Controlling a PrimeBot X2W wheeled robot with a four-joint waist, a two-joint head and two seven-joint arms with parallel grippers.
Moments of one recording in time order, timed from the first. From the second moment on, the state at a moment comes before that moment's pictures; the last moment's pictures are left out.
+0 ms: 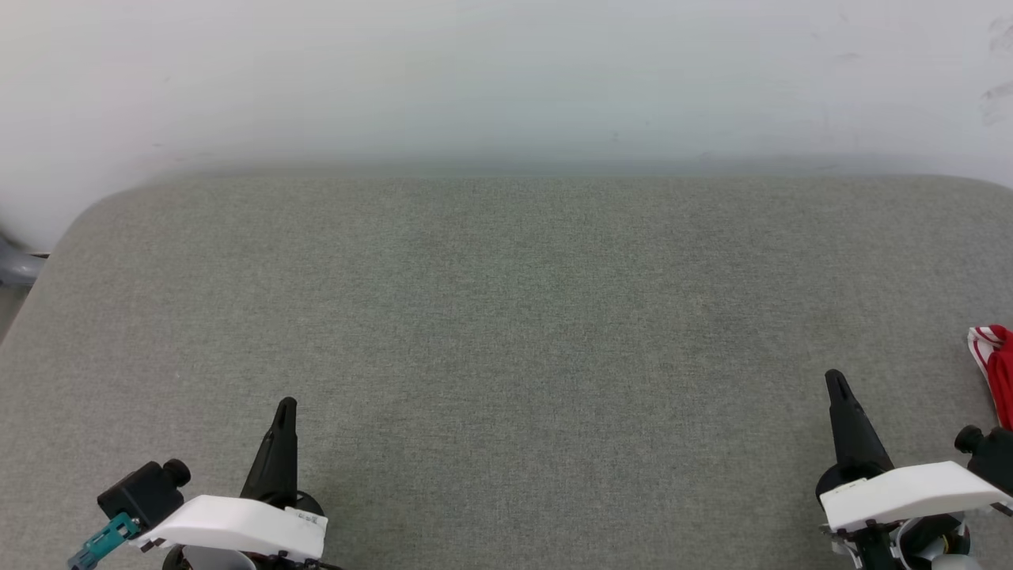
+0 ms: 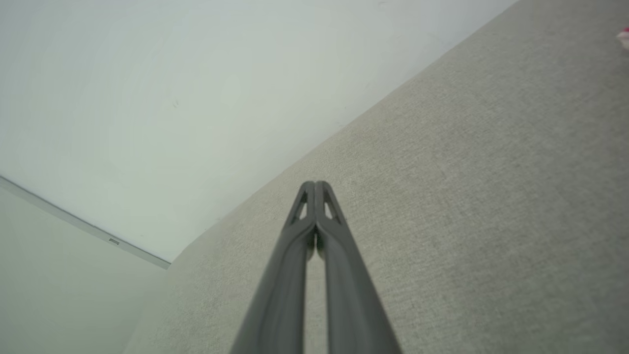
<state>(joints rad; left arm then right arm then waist) -0.01 0.09 0.01 0.16 -0.78 -0.12 -0.12 -0.06 -0.05 -0.07 0.21 0.76 0.13 -0.06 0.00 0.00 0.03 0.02</state>
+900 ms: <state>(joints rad) -0.05 0.08 0.04 0.20 -1.13 -0.12 -0.03 -0.08 -0.05 -0.09 0.23 1.11 0.13 0.01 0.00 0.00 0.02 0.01</state>
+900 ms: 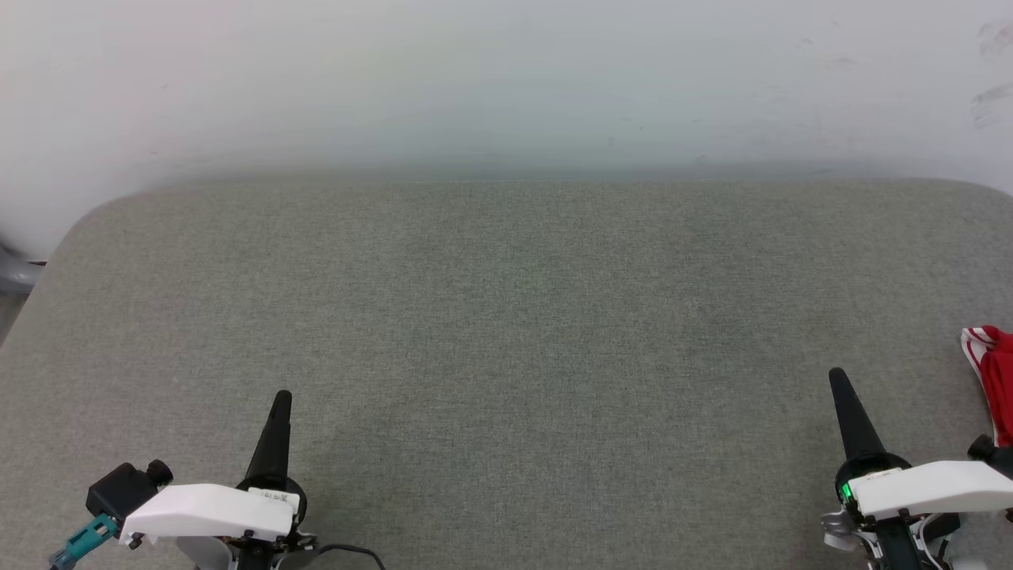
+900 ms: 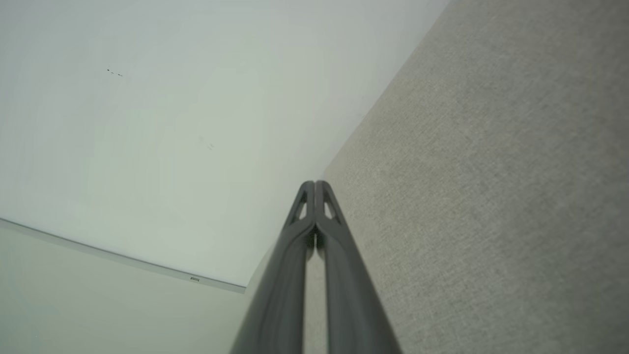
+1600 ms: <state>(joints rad) -0.07 0.07 0.07 0.21 -1.32 -0.12 0.02 -0.08 -0.05 -0.10 0.23 1.30 0.13 0.05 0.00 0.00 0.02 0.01</state>
